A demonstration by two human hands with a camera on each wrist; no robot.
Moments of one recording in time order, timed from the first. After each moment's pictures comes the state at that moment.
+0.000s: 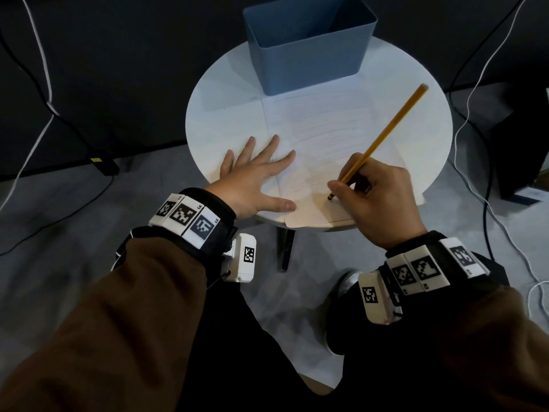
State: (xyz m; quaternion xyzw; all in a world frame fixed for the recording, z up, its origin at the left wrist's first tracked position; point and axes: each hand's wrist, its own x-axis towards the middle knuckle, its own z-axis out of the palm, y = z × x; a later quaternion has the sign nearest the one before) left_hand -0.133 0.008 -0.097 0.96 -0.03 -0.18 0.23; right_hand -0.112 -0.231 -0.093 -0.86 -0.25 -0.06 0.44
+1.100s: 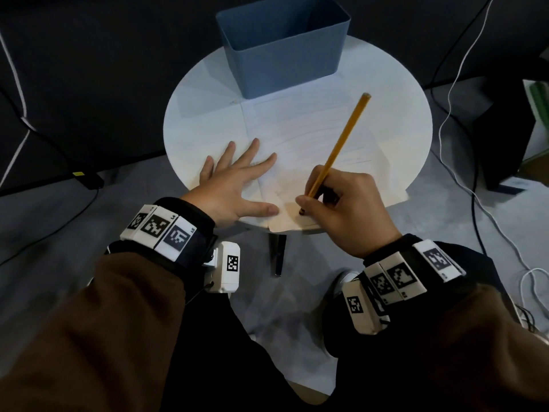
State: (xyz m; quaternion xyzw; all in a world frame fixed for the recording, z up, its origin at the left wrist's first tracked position) left_hand -0.131 0.010 -0.100 0.96 -0.04 -0.17 0.23; right_hand -0.123 -0.223 -0.095 -0.85 -0.29 -0.02 0.44
